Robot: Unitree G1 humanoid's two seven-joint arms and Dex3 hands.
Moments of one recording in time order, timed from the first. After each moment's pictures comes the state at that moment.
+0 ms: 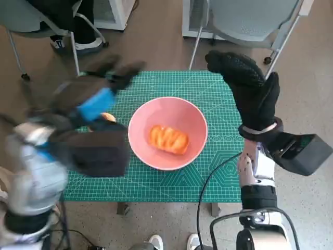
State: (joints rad) left arm -0.59 0.65 -0.04 -0.42 0.66 0.39 -0.73; right arm -0.77 -0.05 -0.19 0.61 0.39 -0.66 0.66
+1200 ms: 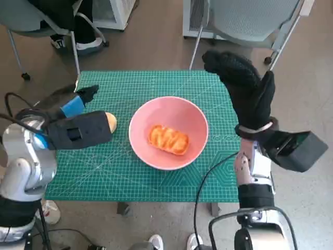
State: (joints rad) left arm -0.62 0.75 -0.23 0.00 0.79 0.49 -0.75; right arm -0.79 -0.04 -0.19 0.65 0.40 -0.66 0.67
